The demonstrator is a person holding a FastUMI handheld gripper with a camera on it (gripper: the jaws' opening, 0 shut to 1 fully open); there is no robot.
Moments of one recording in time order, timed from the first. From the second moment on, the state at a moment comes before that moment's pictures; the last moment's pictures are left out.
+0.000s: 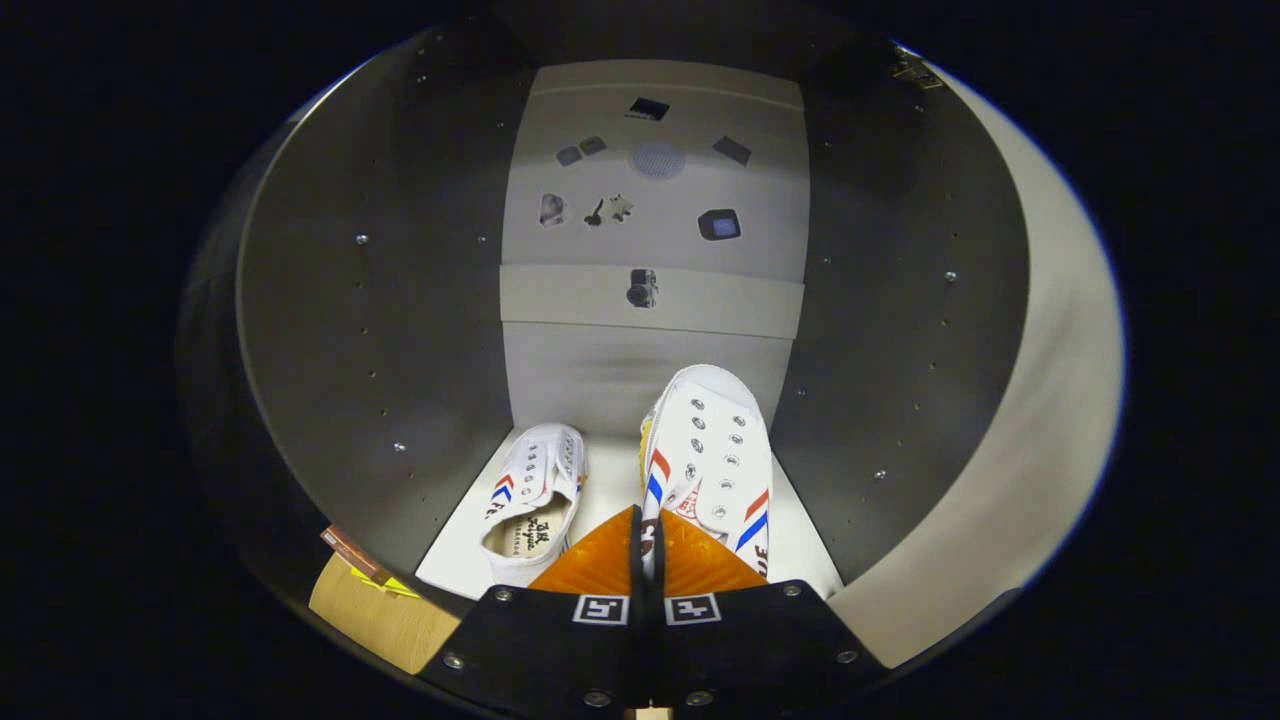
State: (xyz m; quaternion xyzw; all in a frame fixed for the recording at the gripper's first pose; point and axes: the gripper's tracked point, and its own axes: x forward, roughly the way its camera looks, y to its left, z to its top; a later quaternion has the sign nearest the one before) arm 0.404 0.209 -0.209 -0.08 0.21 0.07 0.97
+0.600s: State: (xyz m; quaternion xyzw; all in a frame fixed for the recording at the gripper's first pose) arm 0.482 0.213 -0.270 -0.08 0.26 0.08 0.96
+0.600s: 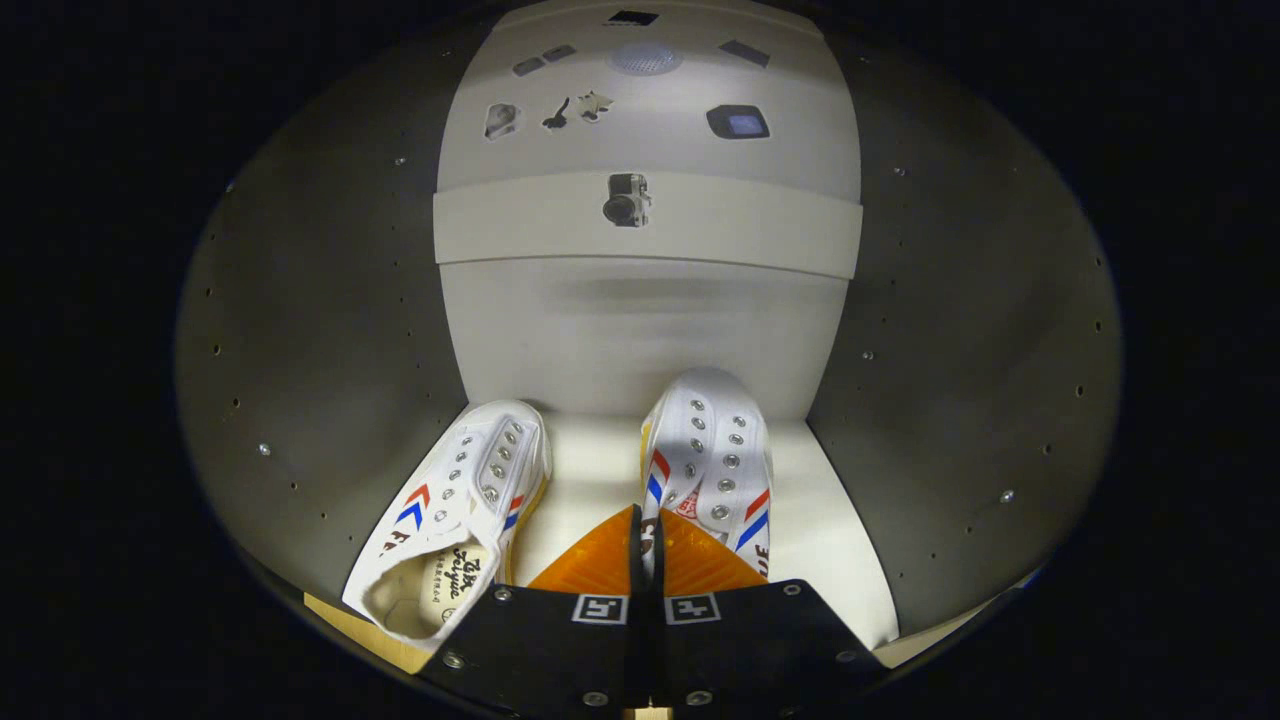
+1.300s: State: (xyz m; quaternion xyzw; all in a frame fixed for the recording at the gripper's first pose) arm 0.451 0.185 -0.230 -0.11 0.20 0.00 0.97
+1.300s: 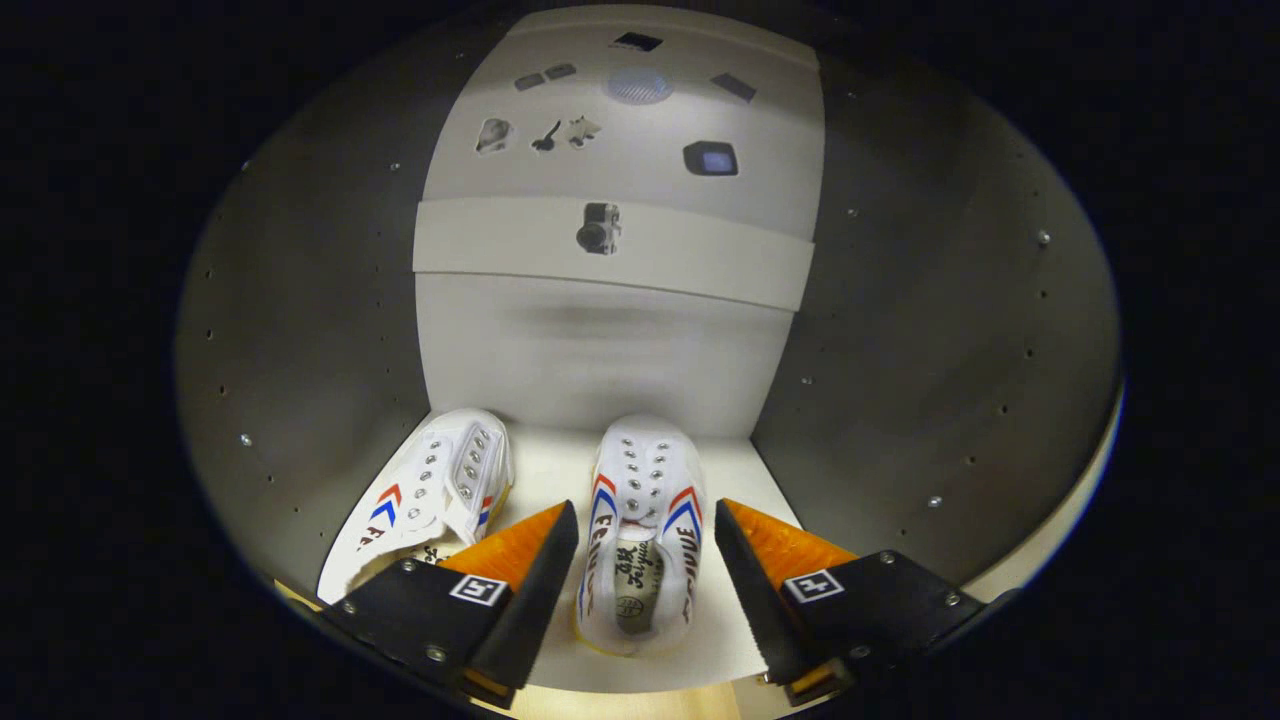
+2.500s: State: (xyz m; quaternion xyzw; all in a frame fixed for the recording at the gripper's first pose) arm 0.062 0.101 -0.112 -0.09 0.11 -0.06 0.99
